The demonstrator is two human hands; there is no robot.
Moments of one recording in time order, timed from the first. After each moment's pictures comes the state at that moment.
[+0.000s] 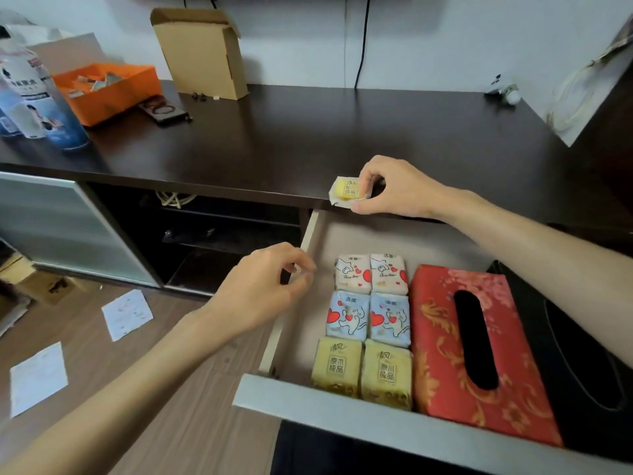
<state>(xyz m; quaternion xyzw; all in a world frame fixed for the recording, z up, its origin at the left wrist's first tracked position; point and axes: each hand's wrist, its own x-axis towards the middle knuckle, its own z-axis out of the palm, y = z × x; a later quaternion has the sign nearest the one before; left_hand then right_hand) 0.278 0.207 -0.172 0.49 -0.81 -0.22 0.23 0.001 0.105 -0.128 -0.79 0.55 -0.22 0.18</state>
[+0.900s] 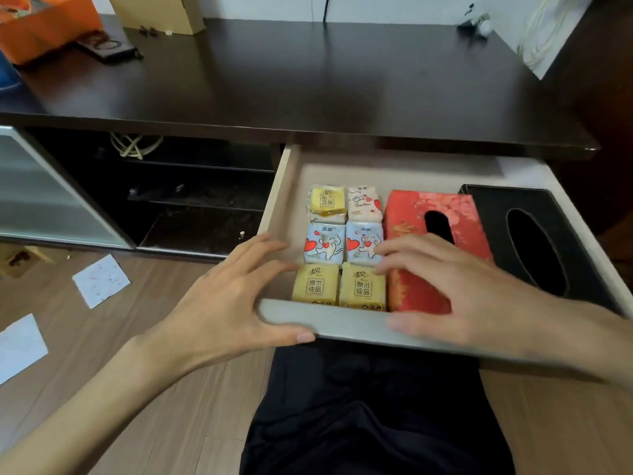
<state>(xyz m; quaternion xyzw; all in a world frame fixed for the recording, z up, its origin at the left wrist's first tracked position) 0.303 0.304 -0.200 0.41 -0.89 -0.17 0.12 -0.009 0.370 -0.159 -0.81 0.54 -0.07 0.20</state>
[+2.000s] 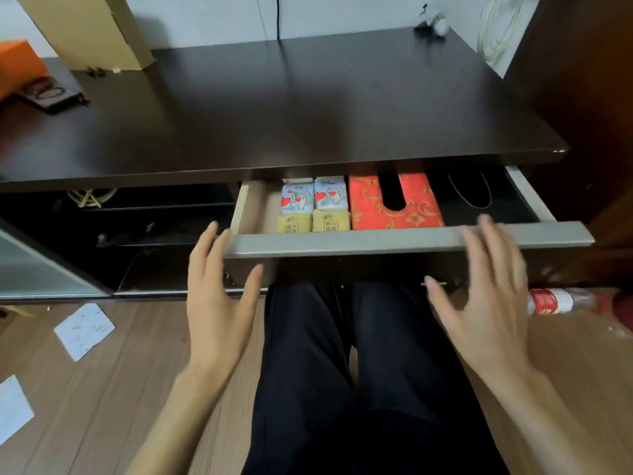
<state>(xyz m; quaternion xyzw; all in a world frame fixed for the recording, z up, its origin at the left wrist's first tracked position) 0.239 0.241 -0.246 0.53 -0.72 -0.14 0.42 -0.074 0.351 -0.269 -0.56 0.75 -0.33 -0.13</state>
